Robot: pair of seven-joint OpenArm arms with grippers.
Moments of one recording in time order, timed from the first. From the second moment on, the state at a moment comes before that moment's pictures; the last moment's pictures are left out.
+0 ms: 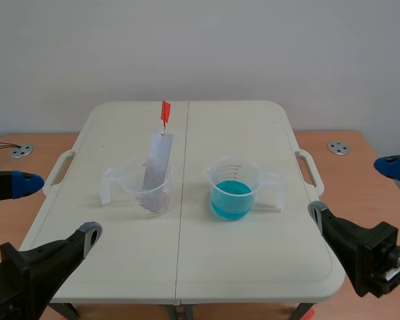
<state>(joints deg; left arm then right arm) 48.1 -32.3 -8.5 119.5 -21.4 -26.0 -1.5 -45.8 30.6 12.7 114.9 15.5 24.7 7.4</state>
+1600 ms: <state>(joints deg) 74.6 -32.3 -8.5 119.5 -12.4 -18.4 8.7 -2.8 17.6 -15.3 92.0 15.8 25.8 -4.1</state>
